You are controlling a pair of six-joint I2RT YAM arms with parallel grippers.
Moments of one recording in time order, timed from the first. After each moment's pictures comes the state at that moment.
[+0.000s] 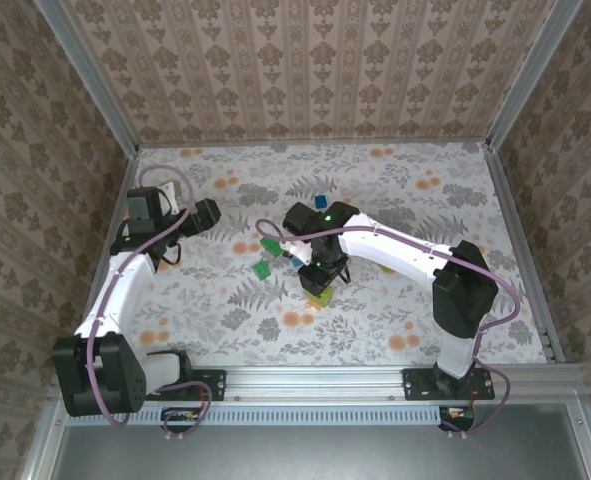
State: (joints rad) left arm -0.01 1.19 0.86 -0.35 0.37 -0.35; right arm 0.84 1.82 1.53 -1.18 -0.11 -0.02
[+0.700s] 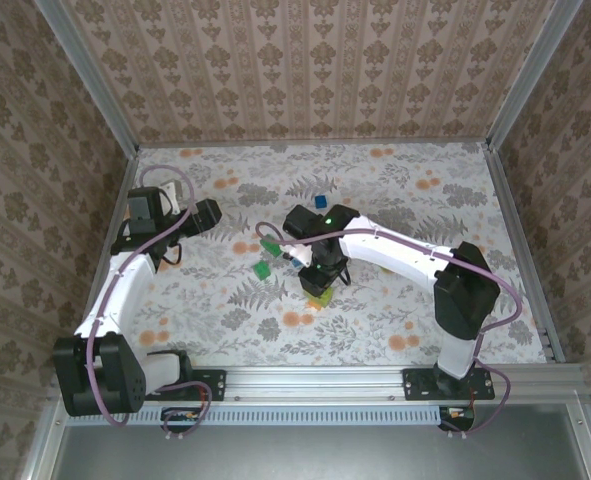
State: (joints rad) left arm -0.01 1.19 0.86 -0.35 0.37 -0.35; right arm 0.85 1.80 1.50 -1.15 -0.08 -0.03
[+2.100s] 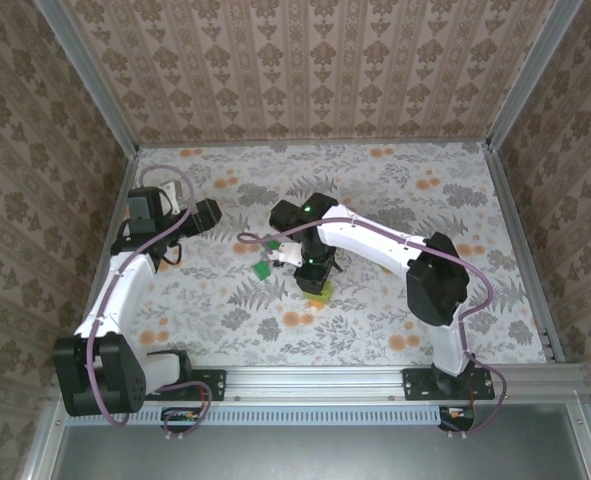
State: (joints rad) left arm -0.01 1.19 0.86 -0.35 0.37 -0.35; right arm 0.84 1.98 1.75 -1.38 -0.07 -0.34
